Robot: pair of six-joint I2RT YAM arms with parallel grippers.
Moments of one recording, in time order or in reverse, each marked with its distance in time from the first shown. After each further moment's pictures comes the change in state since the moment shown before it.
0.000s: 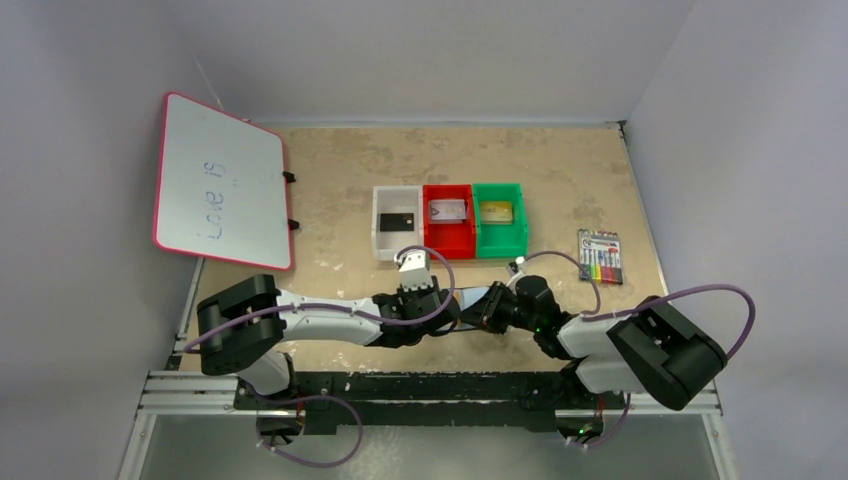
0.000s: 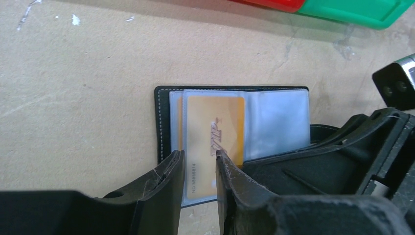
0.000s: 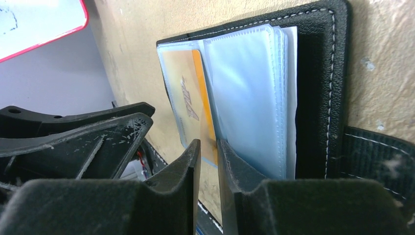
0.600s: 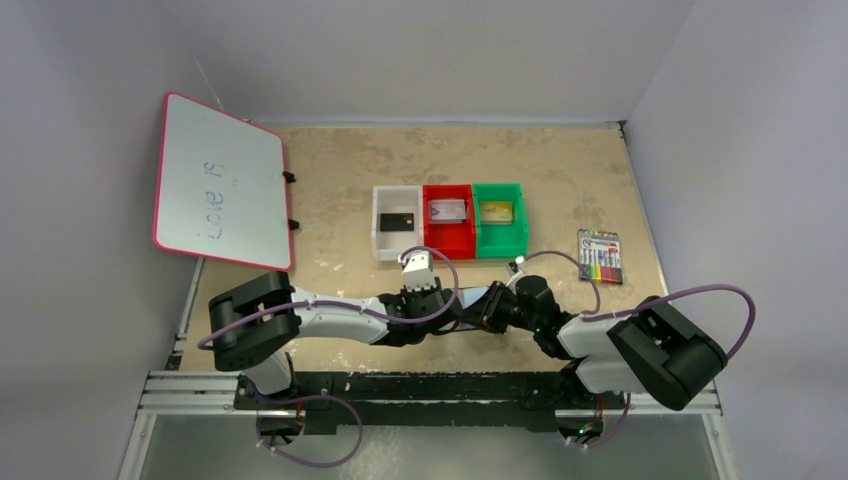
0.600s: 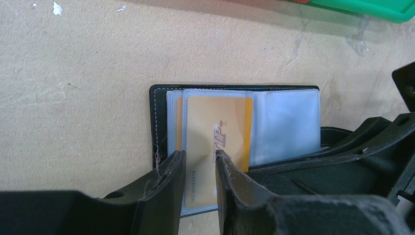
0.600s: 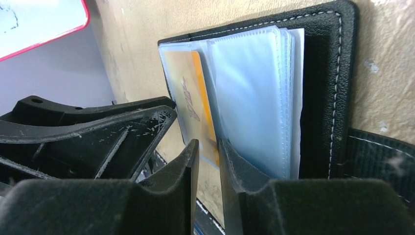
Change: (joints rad) left arm 0.016 0.062 0.000 0.067 0.038 0.000; right arm 0.000 -0.001 0.000 0.003 0.000 -0.005
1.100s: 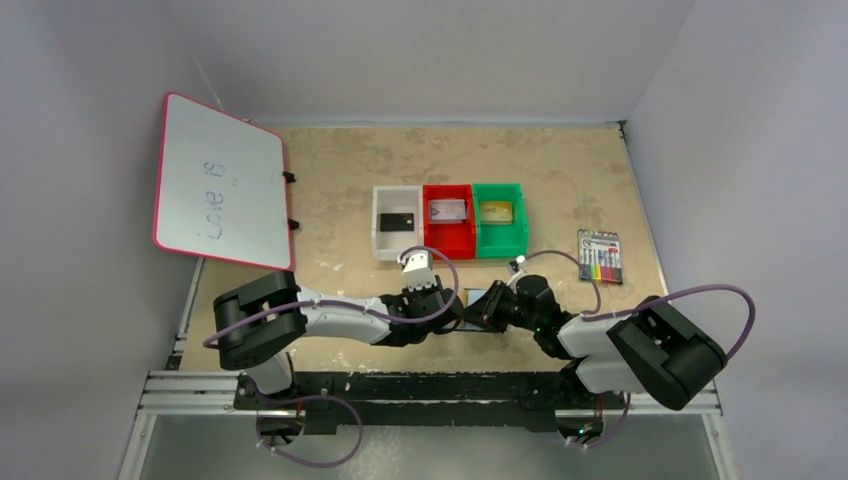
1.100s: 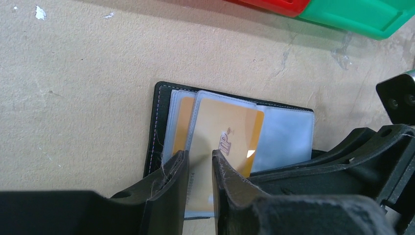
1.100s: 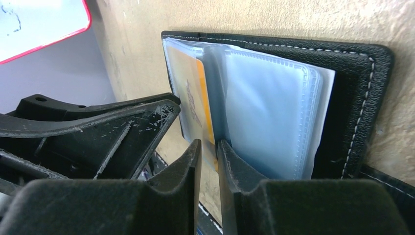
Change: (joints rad) left arm 0.001 0.025 -0.007 0.072 0.005 -0.024; right arm 0.000 0.000 0.002 0.010 0.000 0.004
